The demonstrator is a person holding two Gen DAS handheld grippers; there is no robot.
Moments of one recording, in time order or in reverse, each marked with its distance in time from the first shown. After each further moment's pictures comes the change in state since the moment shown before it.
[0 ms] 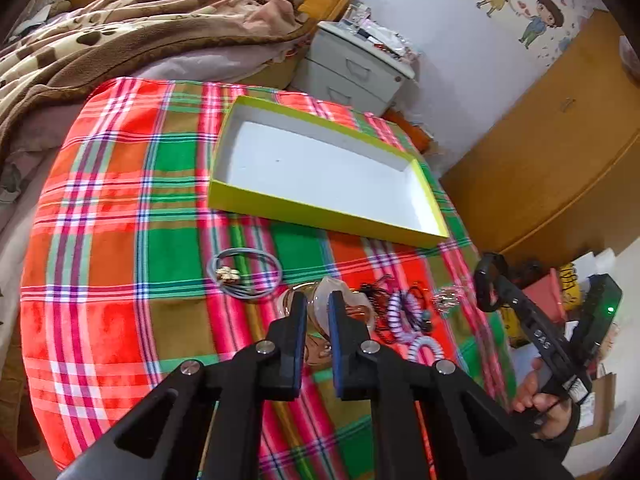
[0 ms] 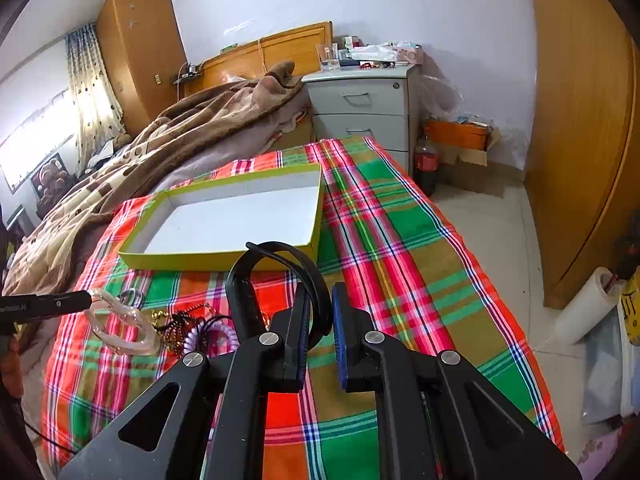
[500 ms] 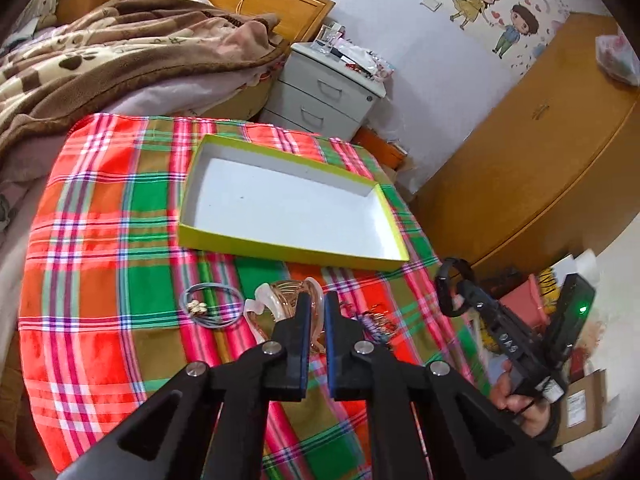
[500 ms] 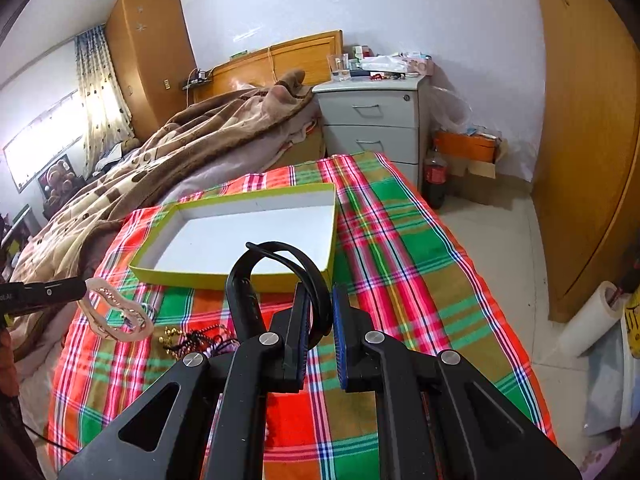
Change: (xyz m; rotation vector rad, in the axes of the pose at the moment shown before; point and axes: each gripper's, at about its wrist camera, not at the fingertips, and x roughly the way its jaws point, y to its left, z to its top) left arm -0.021 -0.023 0.018 0.036 -0.062 -0.078; right arm 0.002 0.012 0.020 -0.022 -0.029 0.029
